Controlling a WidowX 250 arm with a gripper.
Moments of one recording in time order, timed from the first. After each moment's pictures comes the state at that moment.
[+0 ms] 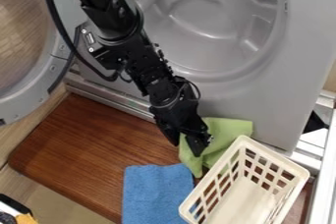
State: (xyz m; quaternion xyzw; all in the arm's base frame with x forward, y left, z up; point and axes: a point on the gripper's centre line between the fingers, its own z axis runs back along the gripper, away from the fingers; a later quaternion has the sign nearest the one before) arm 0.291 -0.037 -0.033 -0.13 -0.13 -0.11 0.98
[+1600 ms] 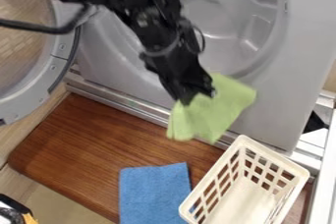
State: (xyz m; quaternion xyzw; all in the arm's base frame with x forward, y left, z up) arm 0.287 -0.030 0.082 -0.07 -0.22 -0.10 0.97
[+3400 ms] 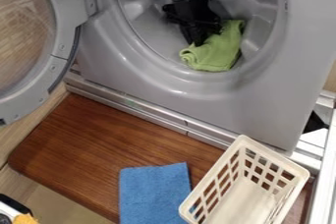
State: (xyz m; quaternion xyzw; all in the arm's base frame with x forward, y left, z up) arm 0.436 0.011 0.046 -0.07 -0.20 -0.09 0.97
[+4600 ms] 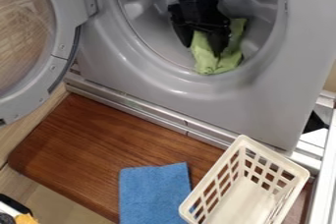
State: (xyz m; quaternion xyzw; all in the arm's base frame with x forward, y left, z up) arm 0.400 -0.013 0.066 -0.06 -0.19 -0.11 0.97
